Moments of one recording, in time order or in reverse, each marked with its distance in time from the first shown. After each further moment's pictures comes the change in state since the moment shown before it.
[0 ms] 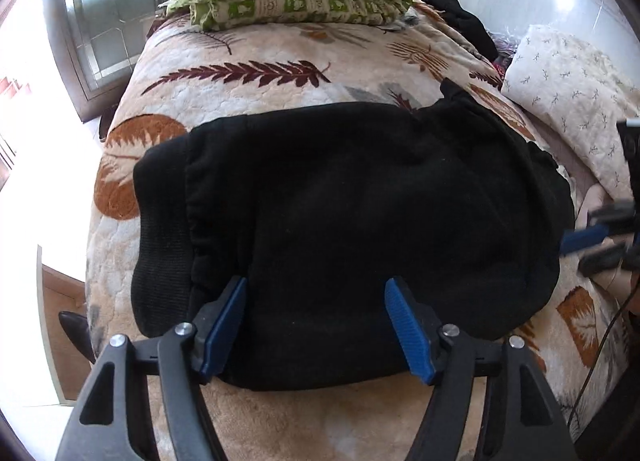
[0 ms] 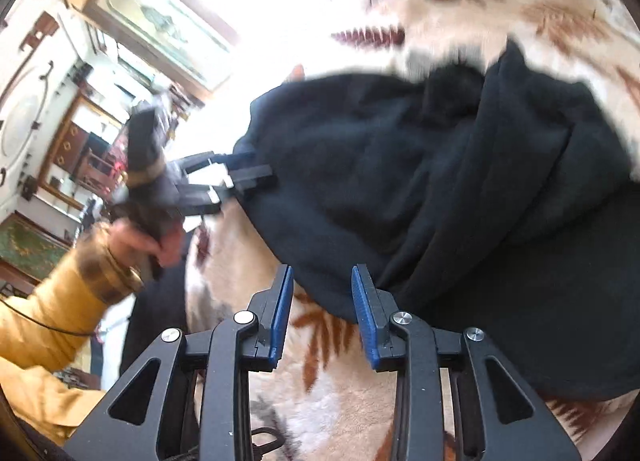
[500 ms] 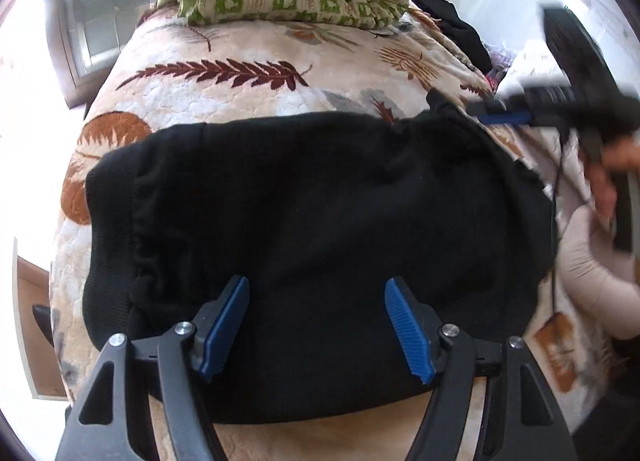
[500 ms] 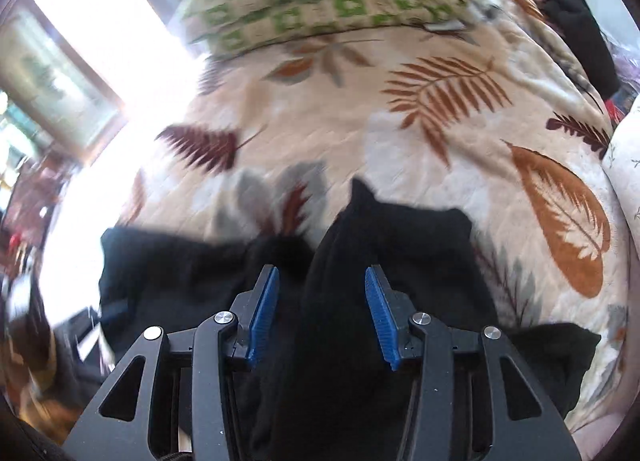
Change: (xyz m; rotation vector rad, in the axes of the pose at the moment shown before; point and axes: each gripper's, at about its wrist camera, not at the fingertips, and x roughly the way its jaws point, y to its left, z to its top) left arm 0.019 -0.016 0.011 -0.031 -0.030 -0.054; right arm -0.003 -0.072 0.130 0.225 -0.071 -0.475
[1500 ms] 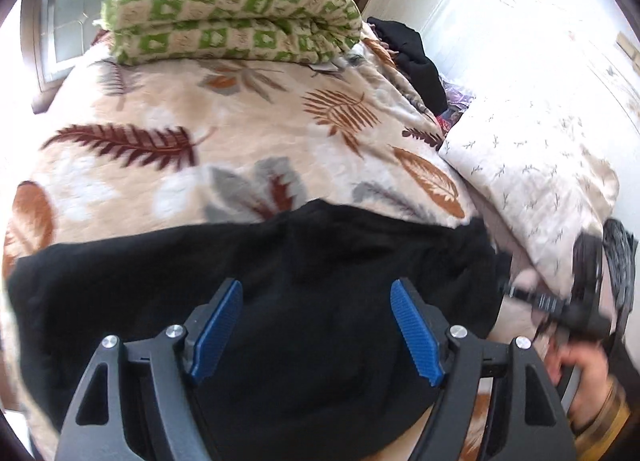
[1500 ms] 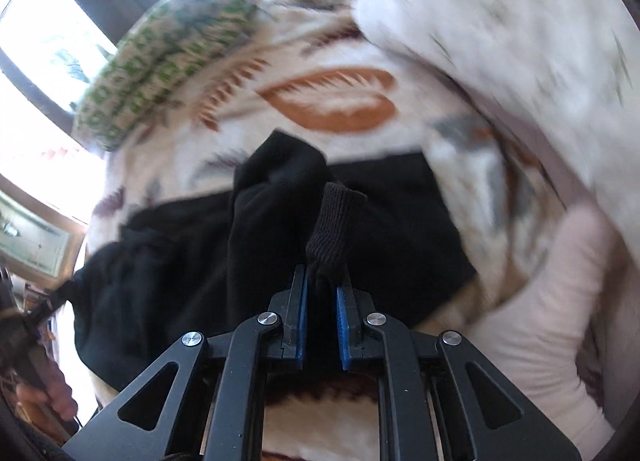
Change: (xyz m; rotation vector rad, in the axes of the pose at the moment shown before) left arm 0.006 -0.072 0.078 -0.081 -0.024 -0.184; right arm -0.072 -0.136 -0.151 0.450 -0.156 -0.110
